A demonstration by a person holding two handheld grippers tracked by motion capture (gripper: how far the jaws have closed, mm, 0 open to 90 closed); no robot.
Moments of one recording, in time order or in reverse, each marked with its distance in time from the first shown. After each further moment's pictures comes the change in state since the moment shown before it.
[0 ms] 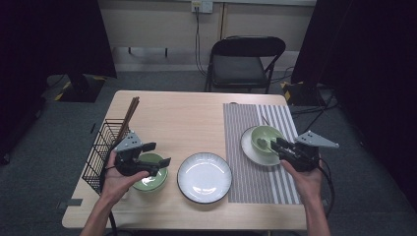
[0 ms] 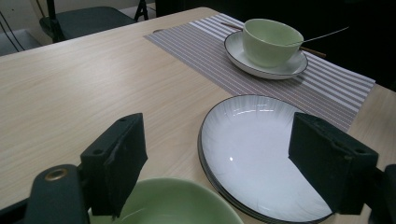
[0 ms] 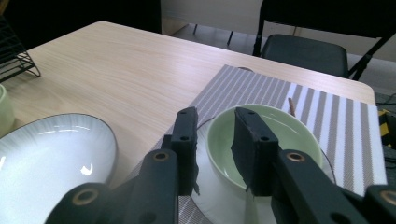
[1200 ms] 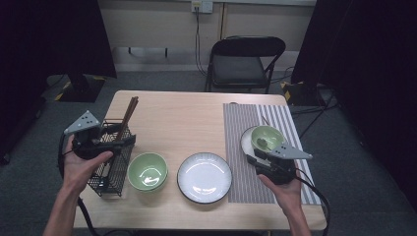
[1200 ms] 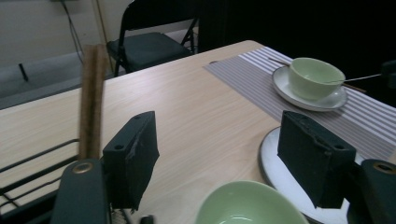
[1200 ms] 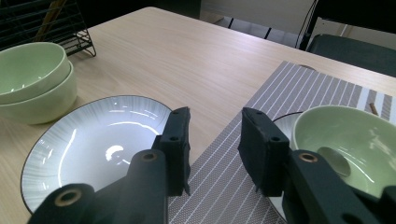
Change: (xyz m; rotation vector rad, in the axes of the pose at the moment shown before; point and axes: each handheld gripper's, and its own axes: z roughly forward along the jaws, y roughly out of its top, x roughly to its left) left arm 0.057 0.033 -0.077 -0.069 0.150 -0.032; right arm 0.060 -0.013 0.013 0.029 0.120 -0.072
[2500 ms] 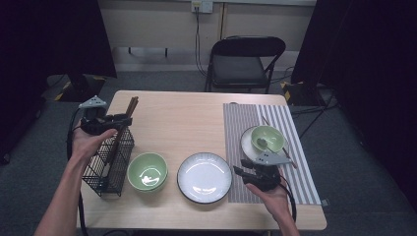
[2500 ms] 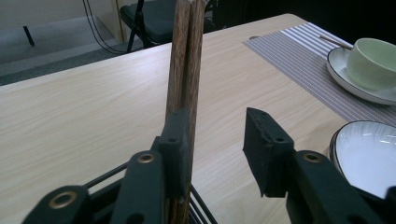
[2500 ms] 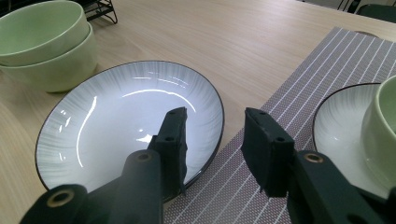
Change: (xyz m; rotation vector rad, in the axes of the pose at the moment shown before) left arm 0.074 -0.002 0.058 0.118 0.029 -0.054; right arm 0.016 -0.027 0.033 0.084 0.095 0.000
